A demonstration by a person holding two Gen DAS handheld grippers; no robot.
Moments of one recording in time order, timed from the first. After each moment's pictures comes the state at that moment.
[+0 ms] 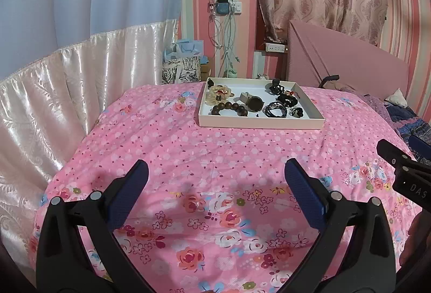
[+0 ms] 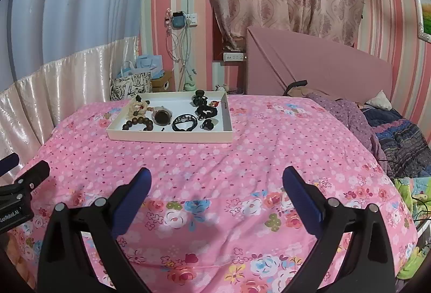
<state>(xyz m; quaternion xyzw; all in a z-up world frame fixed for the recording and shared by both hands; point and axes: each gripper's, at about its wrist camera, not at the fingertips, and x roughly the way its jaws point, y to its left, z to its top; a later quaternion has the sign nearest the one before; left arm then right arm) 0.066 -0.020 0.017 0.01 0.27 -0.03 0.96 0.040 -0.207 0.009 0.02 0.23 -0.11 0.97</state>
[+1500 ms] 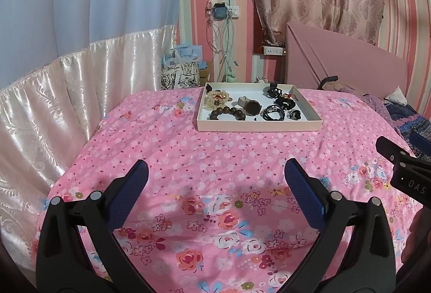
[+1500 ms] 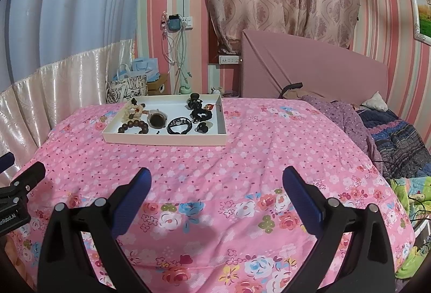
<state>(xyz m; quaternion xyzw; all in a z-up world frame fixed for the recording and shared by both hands) 0.066 -0.020 0.023 0.02 0.26 -0.04 0.96 0.038 -0.209 0.014 0.02 0.22 -0.12 0.97</state>
